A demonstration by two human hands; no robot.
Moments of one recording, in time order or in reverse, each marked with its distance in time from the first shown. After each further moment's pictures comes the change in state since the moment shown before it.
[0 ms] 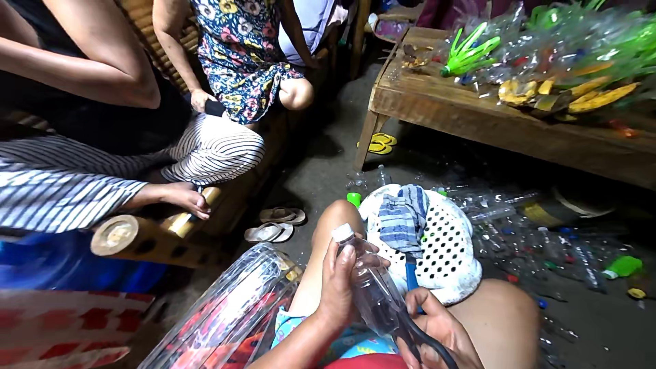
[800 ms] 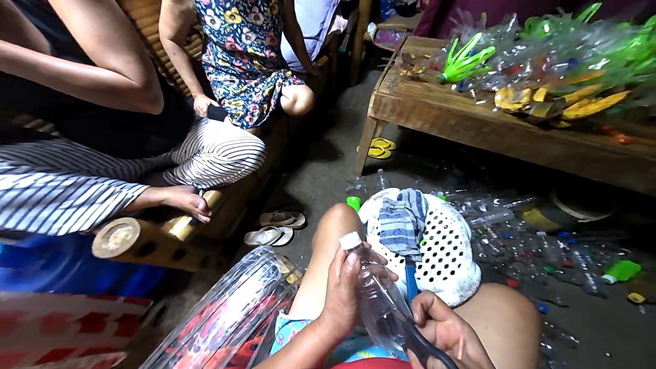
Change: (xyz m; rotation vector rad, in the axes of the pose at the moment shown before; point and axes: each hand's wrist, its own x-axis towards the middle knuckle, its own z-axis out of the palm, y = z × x) left_hand -0.005 -0.003 -0.001 0.048 -0.085 -0.014; right_hand -0.003 -0.015 -0.002 -0.083 -0.001 0.053
